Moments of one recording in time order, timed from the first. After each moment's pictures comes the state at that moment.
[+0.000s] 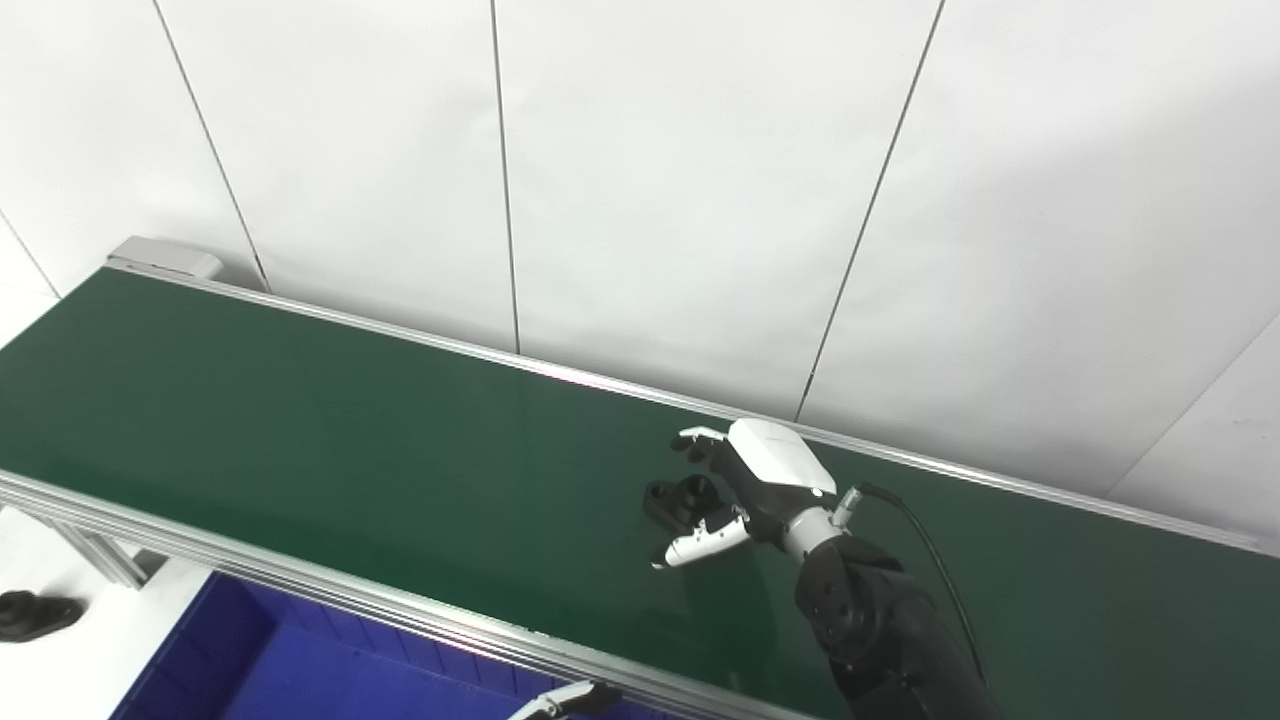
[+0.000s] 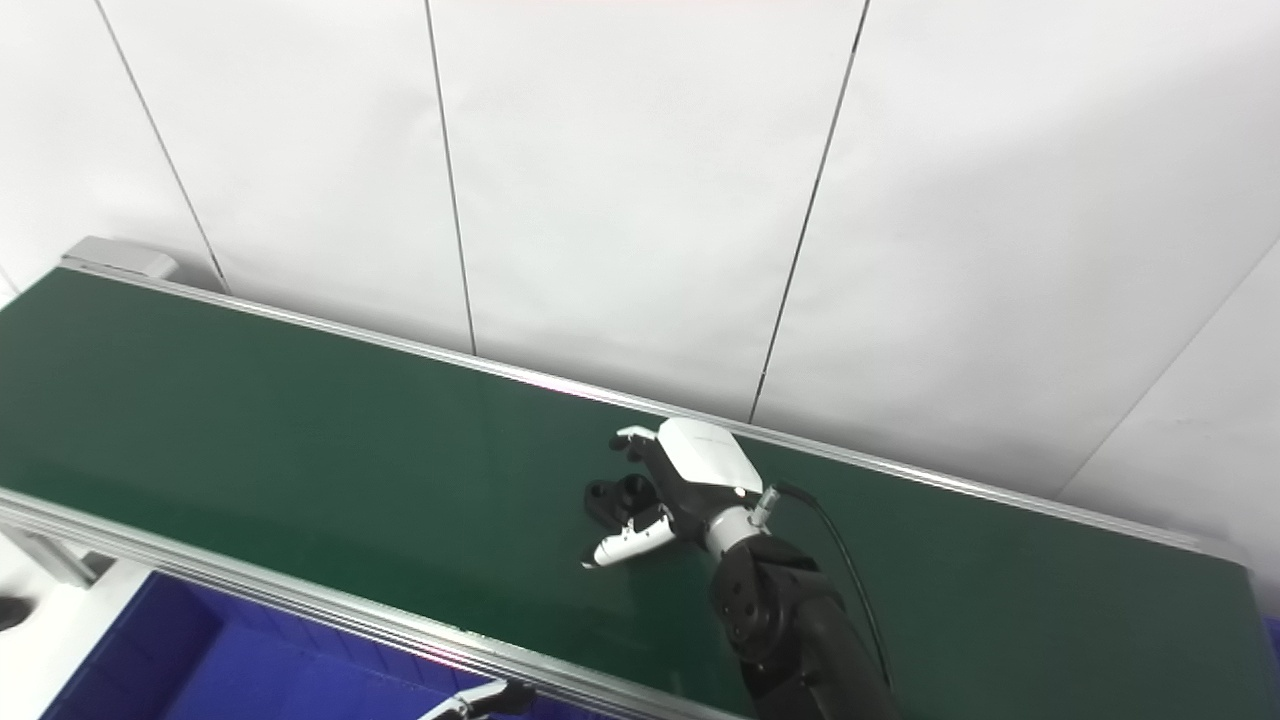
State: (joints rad) left arm 0.28 0.52 -1.00 -0.02 0.29 -0.45 0.94; right arm -0.52 -0.05 0.55 0.30 -0.87 0.25 0.29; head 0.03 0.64
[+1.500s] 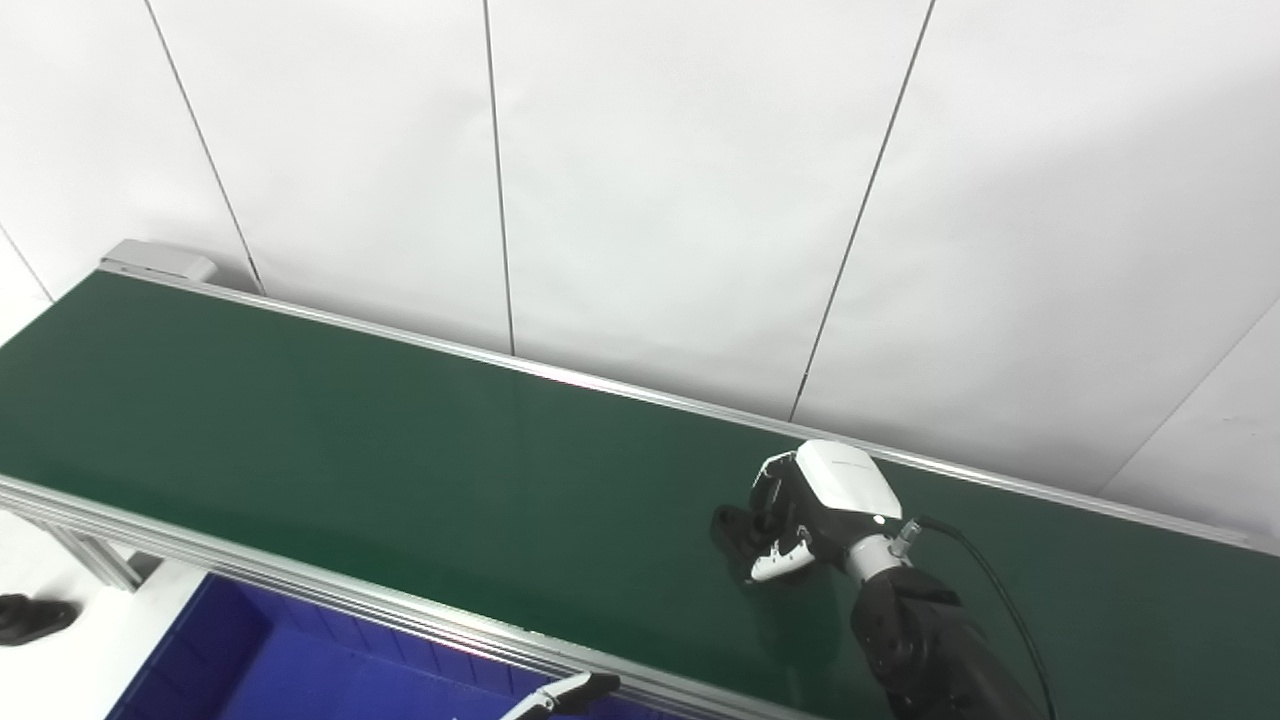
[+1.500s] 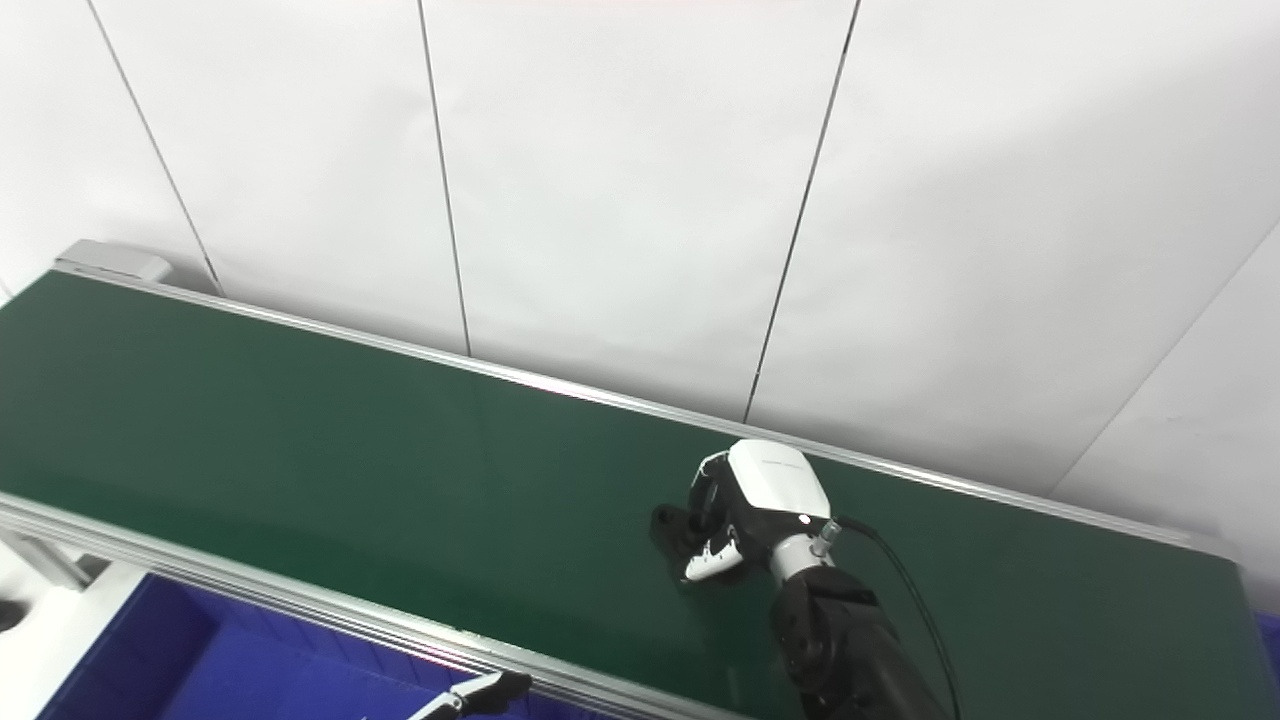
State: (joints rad) left arm 0.29 0.51 -0.98 -0.06 0.31 -0.45 0.93; right arm -0.50 -0.17 0.60 0.38 -0.85 0.23 0.11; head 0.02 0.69
